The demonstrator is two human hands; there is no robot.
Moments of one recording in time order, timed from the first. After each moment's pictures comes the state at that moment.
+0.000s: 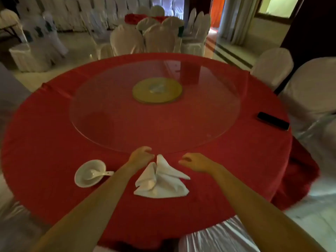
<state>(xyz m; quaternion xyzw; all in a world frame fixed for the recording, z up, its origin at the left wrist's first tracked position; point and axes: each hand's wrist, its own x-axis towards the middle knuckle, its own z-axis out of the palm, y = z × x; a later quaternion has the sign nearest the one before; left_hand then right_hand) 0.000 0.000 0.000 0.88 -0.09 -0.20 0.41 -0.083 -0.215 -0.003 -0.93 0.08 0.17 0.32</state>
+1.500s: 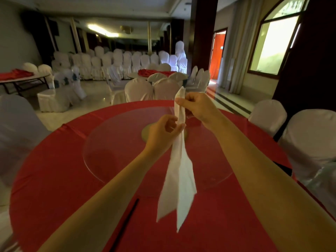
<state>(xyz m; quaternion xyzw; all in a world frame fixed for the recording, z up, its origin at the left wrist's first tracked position) -0.008 -0.046 0.223 0.77 -0.29 0.17 0.53 -0.028 -0.182 0.295 -0.82 -0.04 -0.22 0.53</state>
